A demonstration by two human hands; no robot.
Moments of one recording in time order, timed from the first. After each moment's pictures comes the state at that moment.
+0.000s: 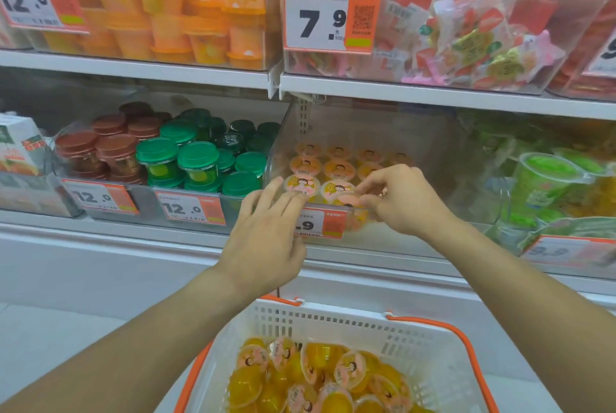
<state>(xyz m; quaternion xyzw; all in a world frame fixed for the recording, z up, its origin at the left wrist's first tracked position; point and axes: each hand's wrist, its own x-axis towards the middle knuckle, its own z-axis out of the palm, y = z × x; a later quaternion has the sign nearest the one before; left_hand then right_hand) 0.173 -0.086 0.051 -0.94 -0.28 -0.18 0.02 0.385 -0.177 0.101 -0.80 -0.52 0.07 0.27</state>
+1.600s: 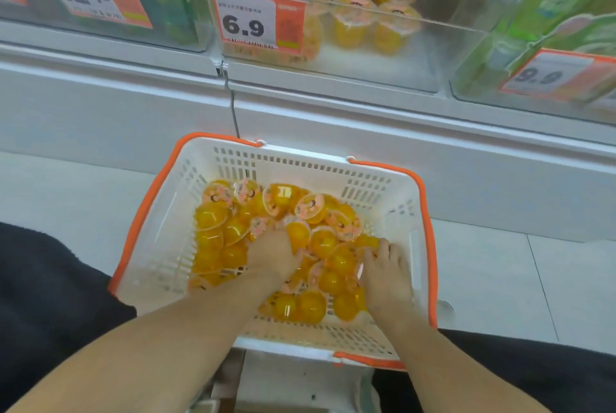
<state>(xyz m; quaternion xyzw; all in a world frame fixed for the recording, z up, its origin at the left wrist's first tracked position) 0.180 -0.257 -0.211 -0.84 -0.47 0.14 -0.24 0.324 -0.419 -0.208 -0.87 -0.47 0.10 -0.16</state>
